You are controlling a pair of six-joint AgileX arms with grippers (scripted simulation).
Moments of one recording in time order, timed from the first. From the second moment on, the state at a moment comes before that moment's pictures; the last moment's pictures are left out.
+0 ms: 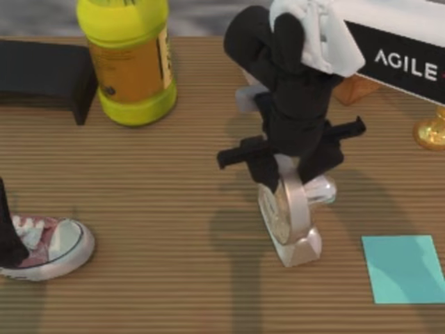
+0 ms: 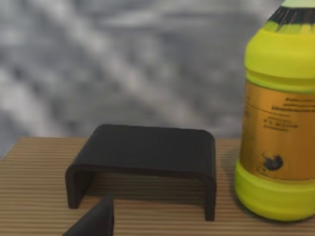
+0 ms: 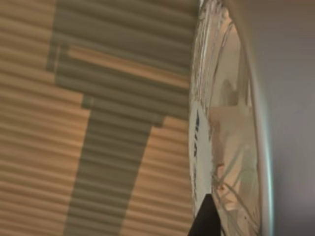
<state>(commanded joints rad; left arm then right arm) 0.00 0.00 0.00 0.00 0.00 0.00 0.66 2.12 1.80 -1.26 0.00 0.40</state>
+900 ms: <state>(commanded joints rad) 0.00 0.00 0.00 0.00 0.00 0.00 0.66 2.12 1.92 -1.37 0.00 0.40</state>
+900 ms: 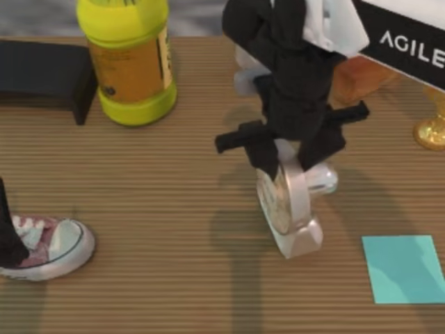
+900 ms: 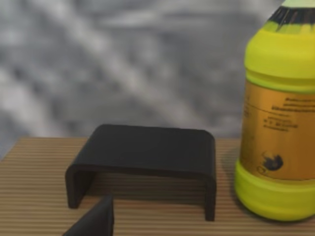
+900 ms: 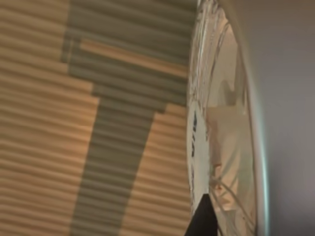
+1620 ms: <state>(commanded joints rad) 0.00 0.00 0.00 0.00 0.00 0.00 0.64 2.09 1.94 -1.48 -0.01 0.29</state>
